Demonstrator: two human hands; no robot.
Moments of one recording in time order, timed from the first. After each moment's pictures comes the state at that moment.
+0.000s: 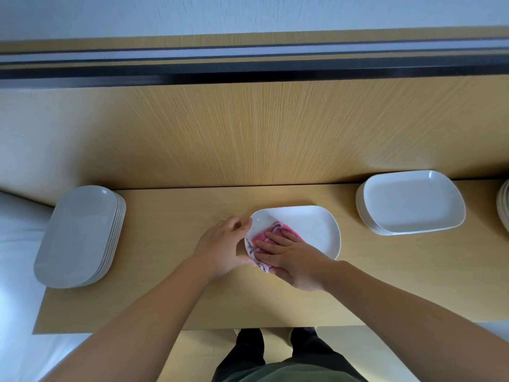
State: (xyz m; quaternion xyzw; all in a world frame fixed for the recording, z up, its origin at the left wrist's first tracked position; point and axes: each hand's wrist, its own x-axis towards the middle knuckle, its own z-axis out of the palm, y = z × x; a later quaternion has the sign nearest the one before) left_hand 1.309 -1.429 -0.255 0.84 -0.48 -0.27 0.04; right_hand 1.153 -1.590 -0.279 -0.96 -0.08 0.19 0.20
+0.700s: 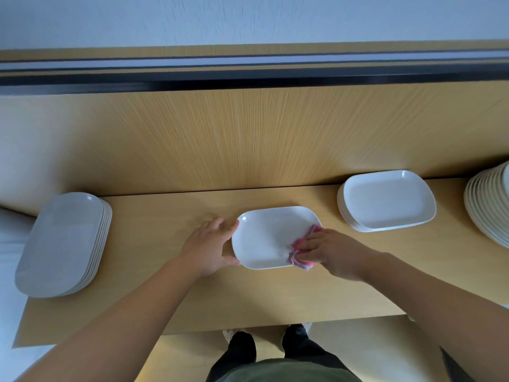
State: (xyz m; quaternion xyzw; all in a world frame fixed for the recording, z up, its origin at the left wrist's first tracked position) left_hand 1.310 -1.430 -0.245 0.83 -0.47 -0.29 0.01; right_hand 1.092 -1.668 -0.256 -0.98 -0.13 0.07 0.15
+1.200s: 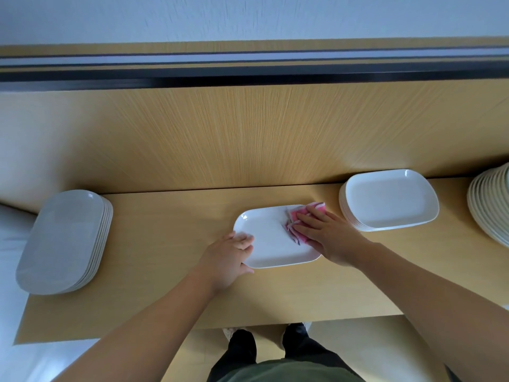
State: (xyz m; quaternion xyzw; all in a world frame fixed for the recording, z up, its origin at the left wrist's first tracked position) left_hand 1.282 -1.435 -0.262 0.75 -0.61 -0.25 -0.04; right_hand 1.101 -1.680 -0.279 -0.99 0.02 0.11 0.03
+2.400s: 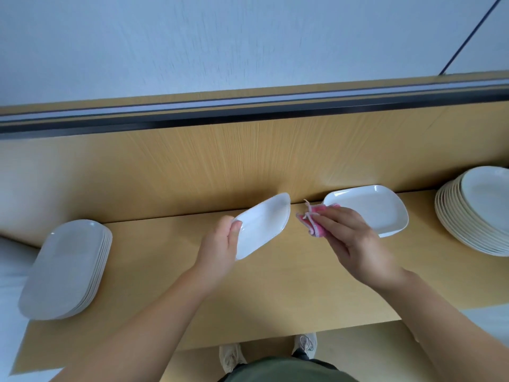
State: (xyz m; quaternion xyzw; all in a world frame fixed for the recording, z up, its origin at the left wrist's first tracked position) left_hand 1.266 -1.468 -0.190 0.83 -0.36 -0.16 0.40; right_hand 1.064 -1.663 -0.165 -0.94 0.08 -0.26 0.21
